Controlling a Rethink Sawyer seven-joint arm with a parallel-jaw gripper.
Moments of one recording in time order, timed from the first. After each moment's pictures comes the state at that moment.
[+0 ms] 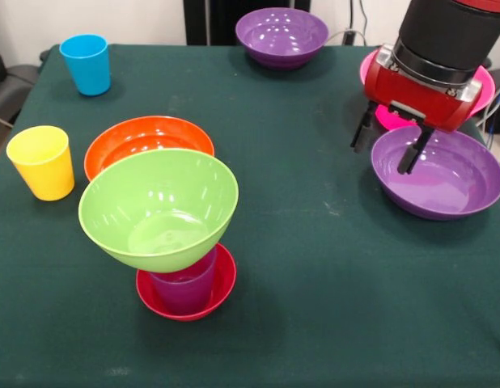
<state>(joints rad) 0.14 -0.35 -0.27 1.07 0.09 0.83 2.28</state>
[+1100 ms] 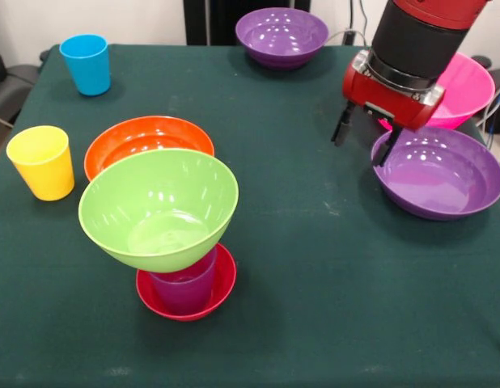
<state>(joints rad) 0.17 -0.36 -0.30 1.25 0.13 0.70 2.28</state>
